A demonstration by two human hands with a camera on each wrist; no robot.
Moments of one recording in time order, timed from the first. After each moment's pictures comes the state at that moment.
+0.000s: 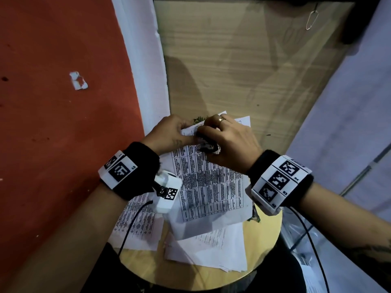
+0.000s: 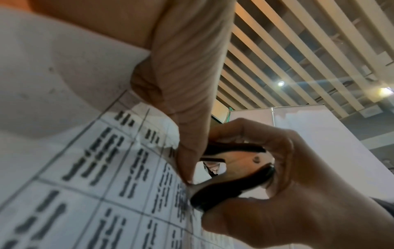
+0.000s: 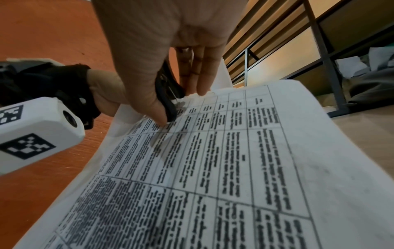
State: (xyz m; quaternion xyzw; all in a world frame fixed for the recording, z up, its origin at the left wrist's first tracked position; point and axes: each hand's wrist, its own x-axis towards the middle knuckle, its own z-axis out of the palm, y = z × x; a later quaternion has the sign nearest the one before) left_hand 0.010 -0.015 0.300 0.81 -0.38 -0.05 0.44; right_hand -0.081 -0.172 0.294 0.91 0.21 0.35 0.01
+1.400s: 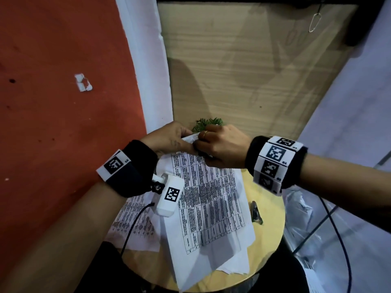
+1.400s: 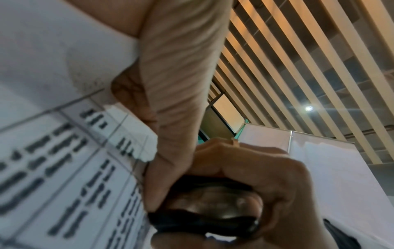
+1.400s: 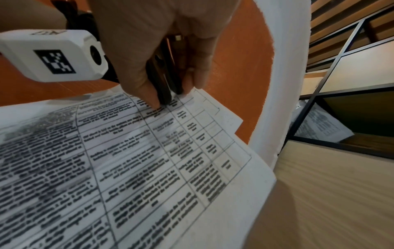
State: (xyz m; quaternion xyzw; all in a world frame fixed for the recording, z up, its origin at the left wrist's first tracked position) left_hand 0.009 -0.009 0.301 0.78 -0.36 -0.18 0.47; right_hand -0.057 -0.170 0.301 0.86 0.40 0.28 0.12
